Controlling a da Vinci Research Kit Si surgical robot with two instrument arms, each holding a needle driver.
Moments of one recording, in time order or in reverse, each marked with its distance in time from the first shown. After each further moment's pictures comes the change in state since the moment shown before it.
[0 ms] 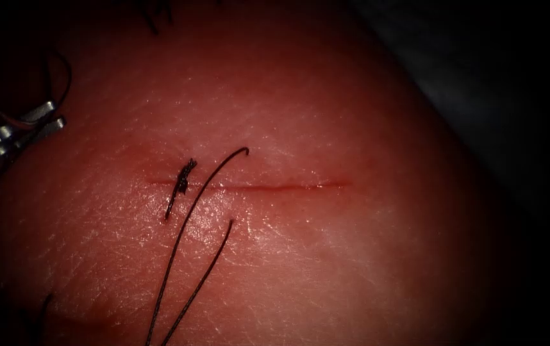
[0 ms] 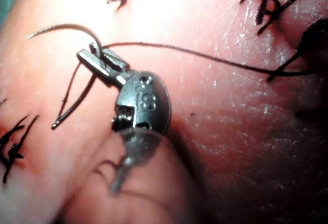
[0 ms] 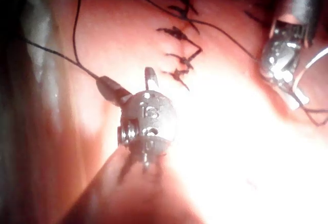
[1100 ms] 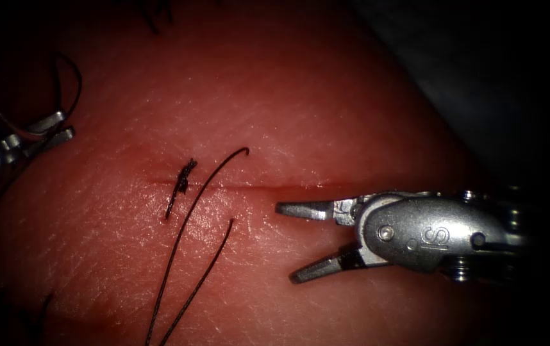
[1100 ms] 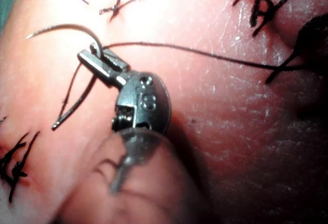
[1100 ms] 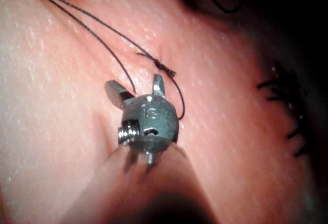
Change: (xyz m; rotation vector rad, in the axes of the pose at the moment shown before) right arm -0.015 0.014 -0.007 -0.202 -0.150 0.050; left arm 0.000 0.001 0.001 -0.090 0.041 0.048
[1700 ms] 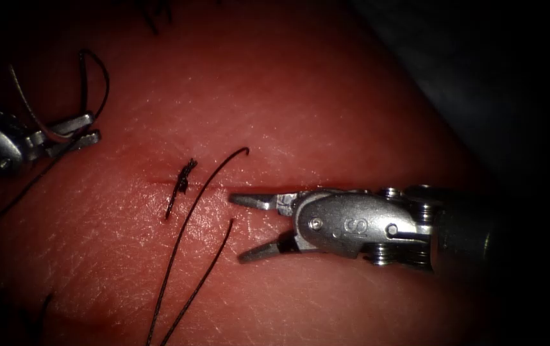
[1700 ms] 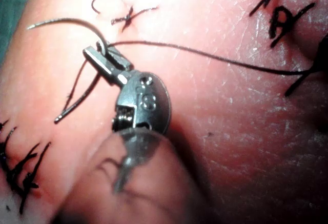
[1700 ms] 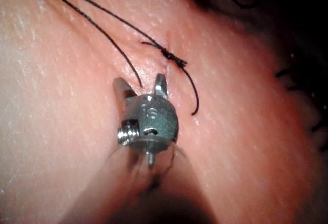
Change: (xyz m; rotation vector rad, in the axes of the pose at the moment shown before) right arm -0.005 -0.001 0.006 -0.028 0.016 0.045; left arm 0.000 0.000 0.002 -0.133 0.019 -0.022
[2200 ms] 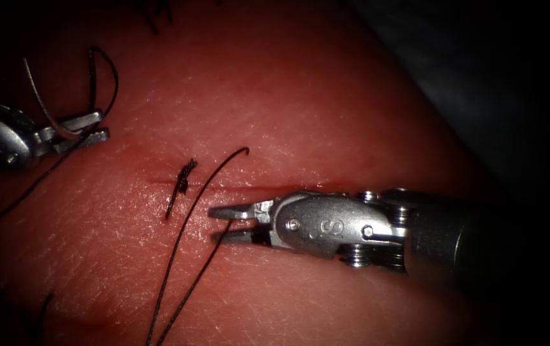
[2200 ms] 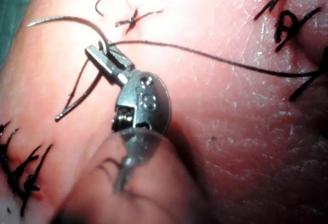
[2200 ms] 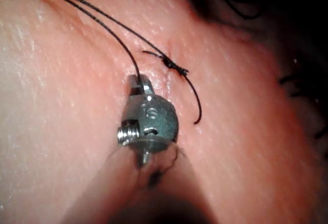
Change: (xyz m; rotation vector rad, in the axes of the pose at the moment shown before) right arm 0.001 -0.001 0.001 0.036 0.027 -0.002; left arm 0.000 0.000 0.001 -0.021 -0.002 -0.003
